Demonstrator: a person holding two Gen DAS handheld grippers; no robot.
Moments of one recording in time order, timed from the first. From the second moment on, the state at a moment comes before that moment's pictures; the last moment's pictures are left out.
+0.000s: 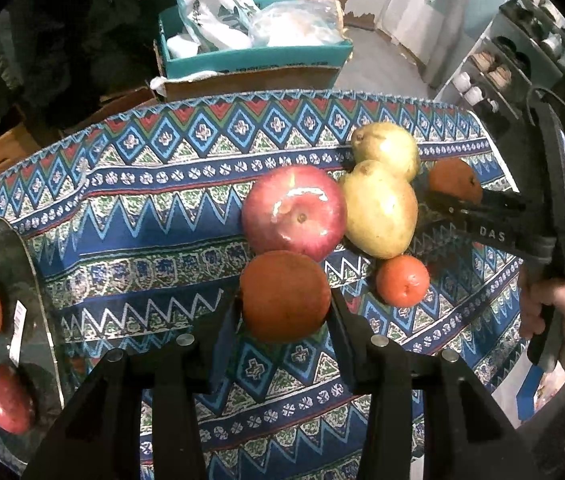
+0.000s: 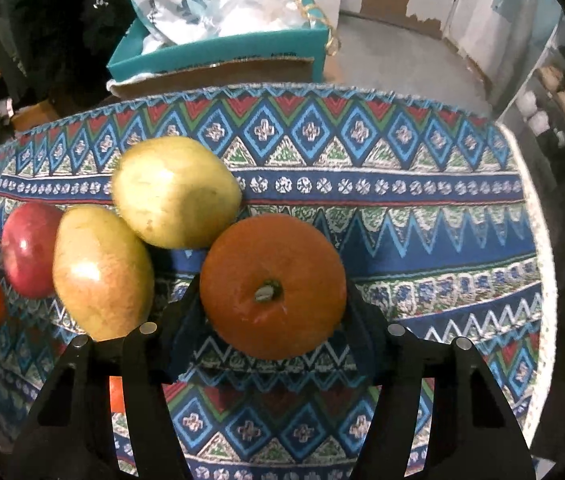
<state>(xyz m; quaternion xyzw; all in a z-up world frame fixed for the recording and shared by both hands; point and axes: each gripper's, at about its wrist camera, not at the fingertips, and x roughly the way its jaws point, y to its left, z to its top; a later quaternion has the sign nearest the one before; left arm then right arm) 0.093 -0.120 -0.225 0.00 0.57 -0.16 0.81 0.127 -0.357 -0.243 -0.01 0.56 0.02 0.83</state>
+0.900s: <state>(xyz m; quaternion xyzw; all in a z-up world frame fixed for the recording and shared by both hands) 0.068 -0.074 -0.156 -0.02 0.51 -0.14 0.85 0.064 -0.312 -0.123 -0.02 0.46 0.04 0.89</state>
